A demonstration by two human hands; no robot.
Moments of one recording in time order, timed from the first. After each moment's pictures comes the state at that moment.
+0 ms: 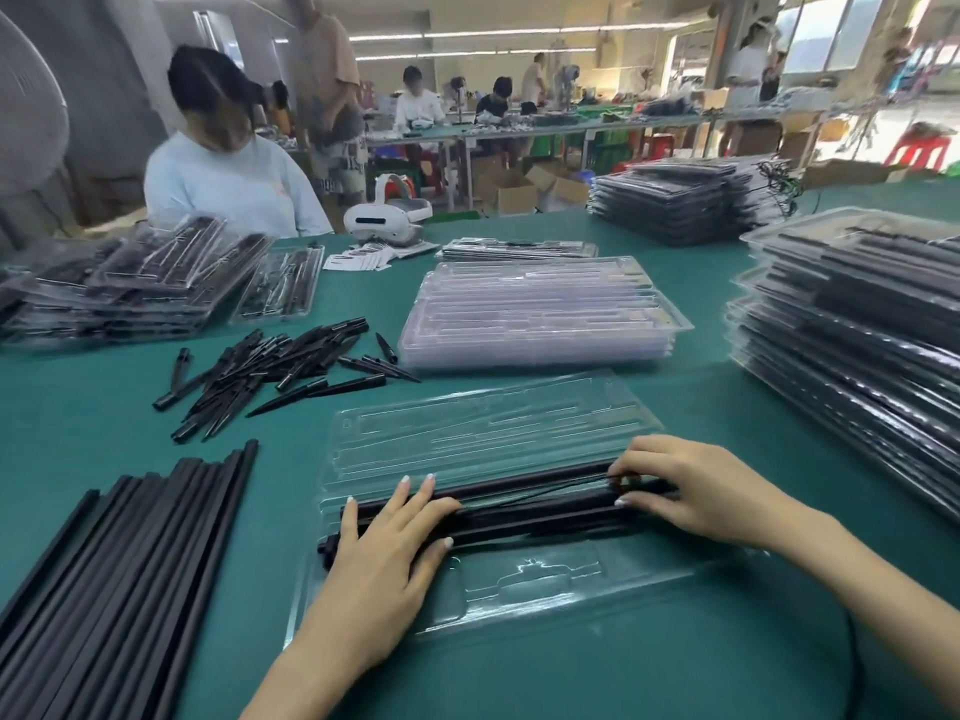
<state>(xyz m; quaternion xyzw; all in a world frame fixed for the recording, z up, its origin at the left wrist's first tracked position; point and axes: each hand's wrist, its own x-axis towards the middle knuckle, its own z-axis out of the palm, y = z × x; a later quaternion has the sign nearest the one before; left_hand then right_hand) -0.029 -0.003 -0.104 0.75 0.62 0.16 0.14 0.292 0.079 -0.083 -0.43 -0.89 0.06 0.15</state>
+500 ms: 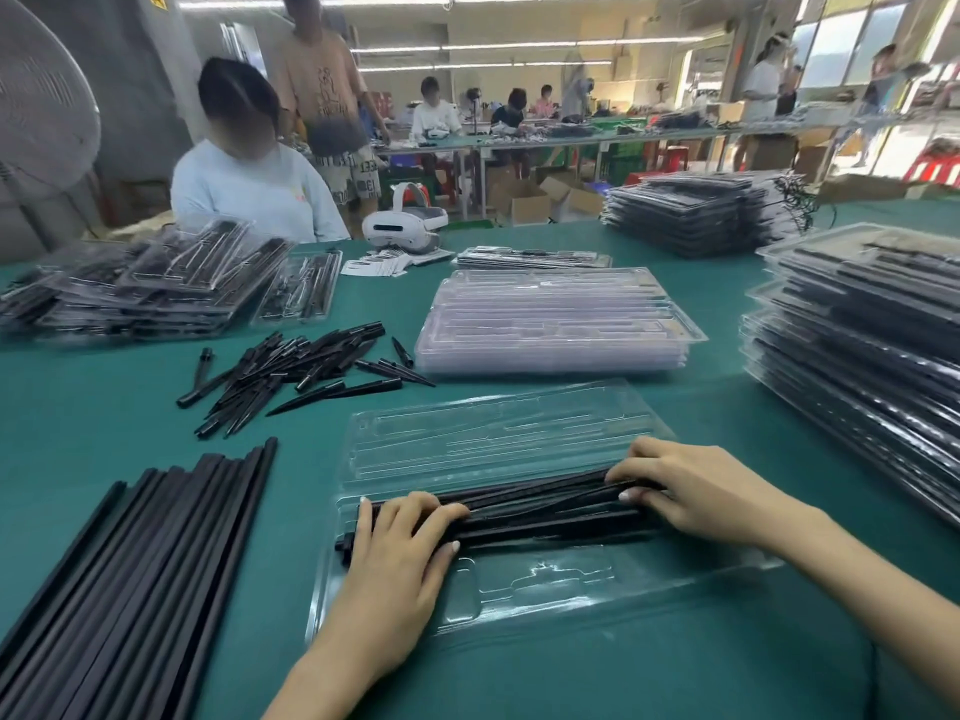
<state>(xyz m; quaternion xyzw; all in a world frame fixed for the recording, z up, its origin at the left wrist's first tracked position) -0.030 -0.009 -0.111 0.76 0.61 0.21 0.05 0.280 0.090 -0.080 -0.45 -0.89 0.01 0.05</state>
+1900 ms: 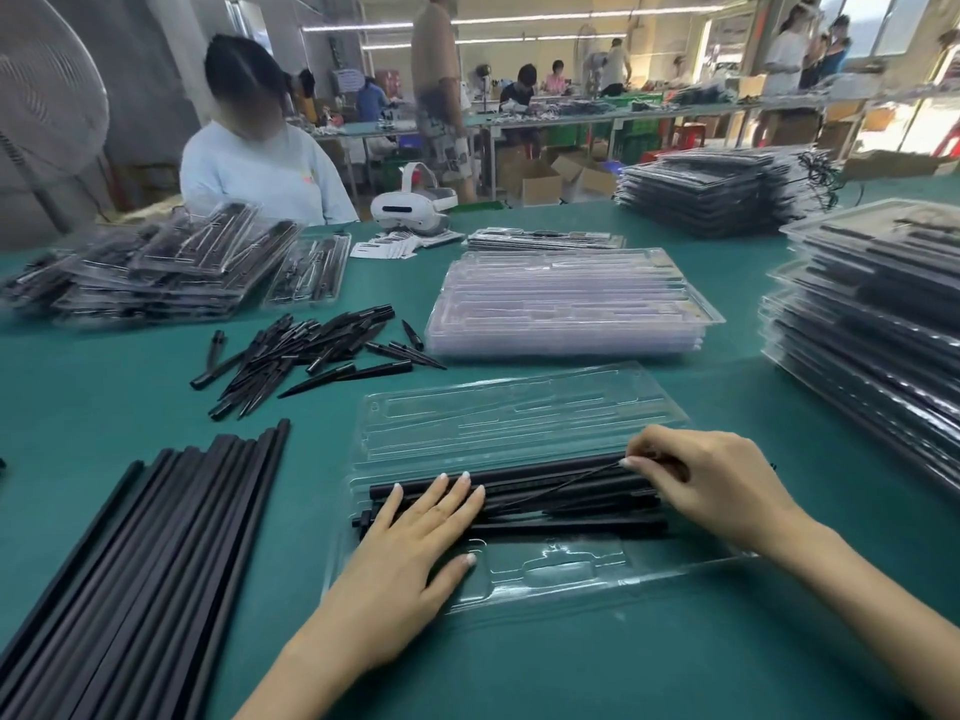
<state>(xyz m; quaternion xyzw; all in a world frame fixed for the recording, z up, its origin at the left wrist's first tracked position) -0.044 -0.012 -0.110 0.82 0.56 0.09 0.08 0.263 0.066 -0.086 -0.47 -0.83 -0.04 0.30</state>
